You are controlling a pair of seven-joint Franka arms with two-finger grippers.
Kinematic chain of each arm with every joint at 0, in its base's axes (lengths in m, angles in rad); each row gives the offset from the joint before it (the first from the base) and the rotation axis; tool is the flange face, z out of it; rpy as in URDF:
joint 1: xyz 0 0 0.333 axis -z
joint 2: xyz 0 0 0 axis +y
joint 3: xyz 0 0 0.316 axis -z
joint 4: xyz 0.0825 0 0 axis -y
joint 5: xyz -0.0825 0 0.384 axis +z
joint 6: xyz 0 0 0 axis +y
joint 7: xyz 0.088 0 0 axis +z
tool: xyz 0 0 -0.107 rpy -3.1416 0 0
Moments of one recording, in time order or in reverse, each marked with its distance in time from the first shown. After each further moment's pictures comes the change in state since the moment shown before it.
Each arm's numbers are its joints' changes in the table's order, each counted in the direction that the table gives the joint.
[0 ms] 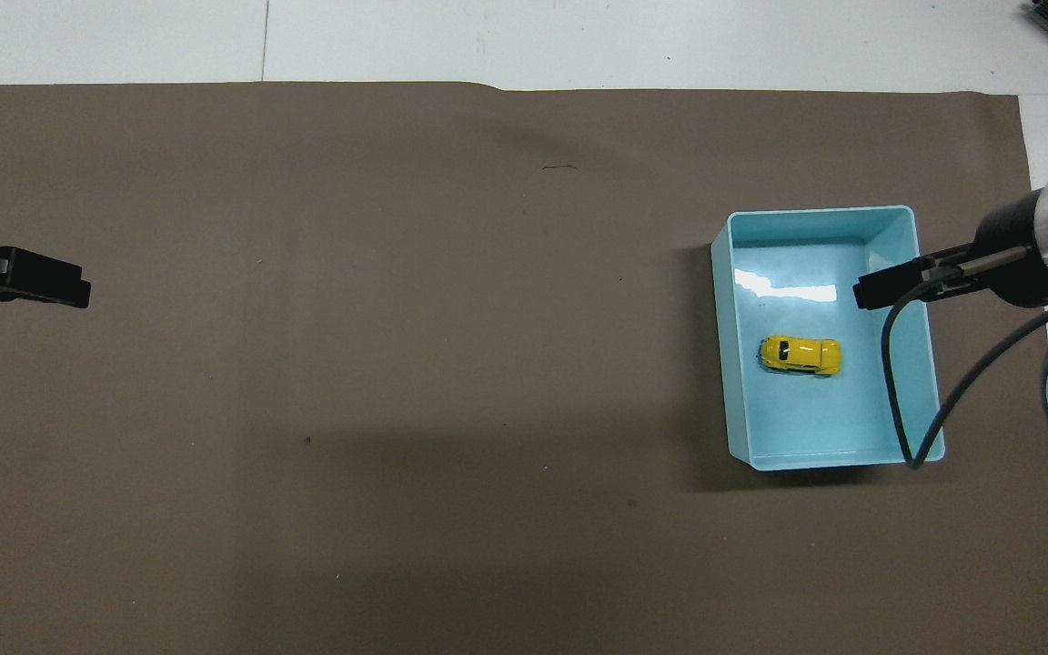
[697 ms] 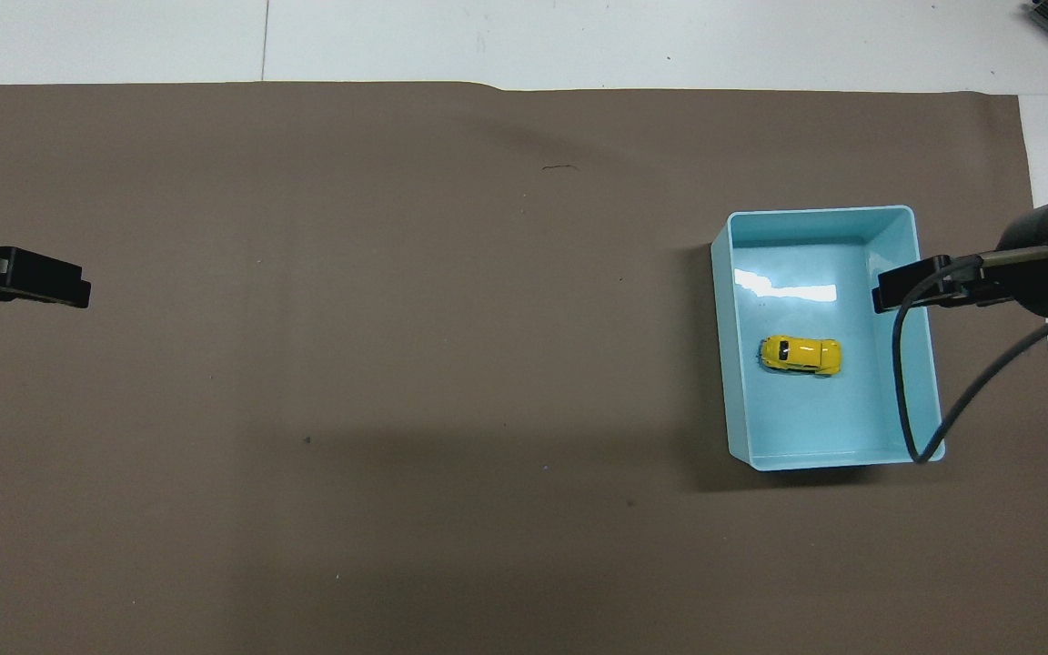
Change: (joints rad) left arm 0.000 0.000 0.000 0.000 0.000 0.000 0.000; right arm 0.003 -0.013 0.009 0.007 -0.022 0.036 -0.058
